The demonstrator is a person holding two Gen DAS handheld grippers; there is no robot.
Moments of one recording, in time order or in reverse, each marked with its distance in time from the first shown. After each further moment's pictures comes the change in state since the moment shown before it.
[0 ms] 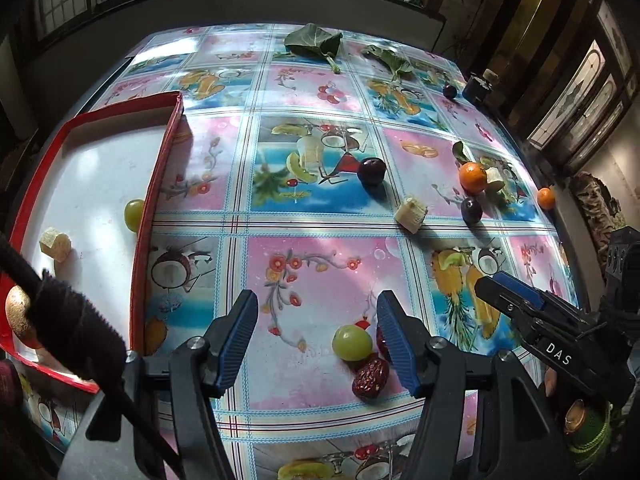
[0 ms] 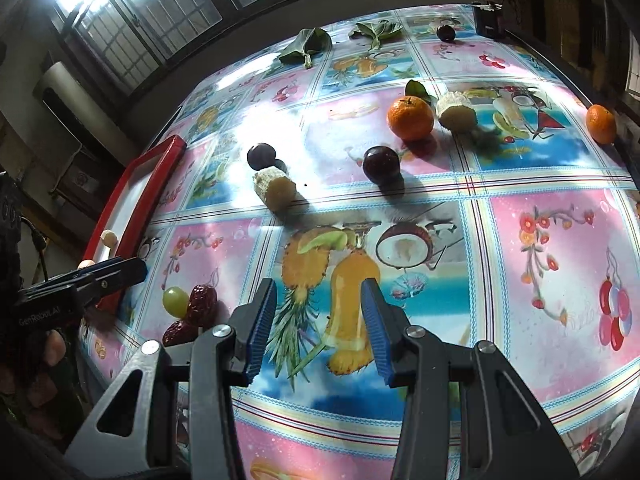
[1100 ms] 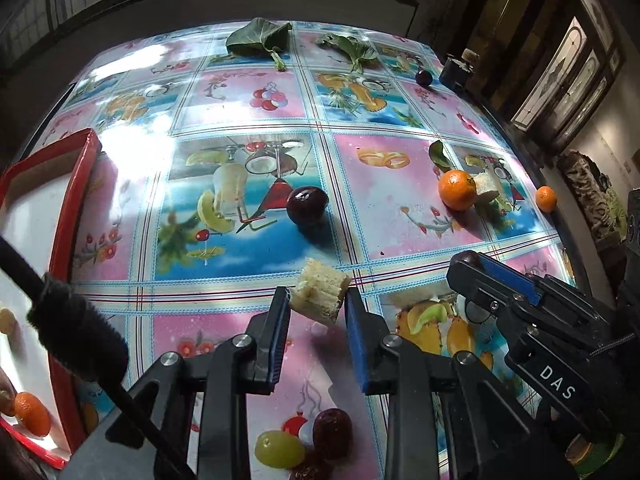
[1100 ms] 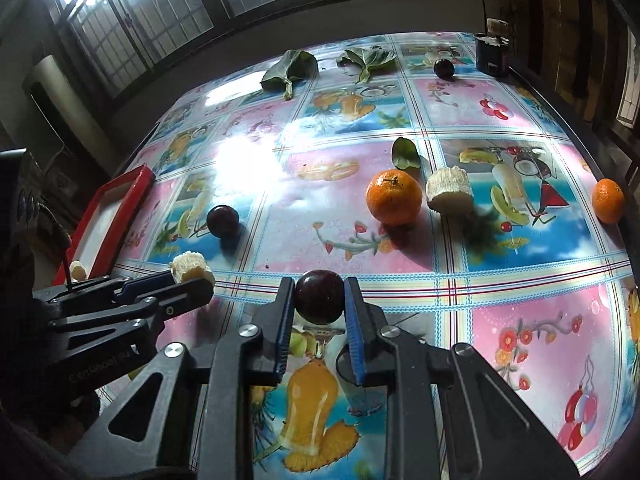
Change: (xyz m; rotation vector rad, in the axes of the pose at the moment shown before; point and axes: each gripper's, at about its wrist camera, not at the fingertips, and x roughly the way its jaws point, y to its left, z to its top) left arm 0.050 -0.035 0.035 0.061 0.013 -0.024; right arm 0.017 0.000 0.048 -0.054 -0.037 -0.057
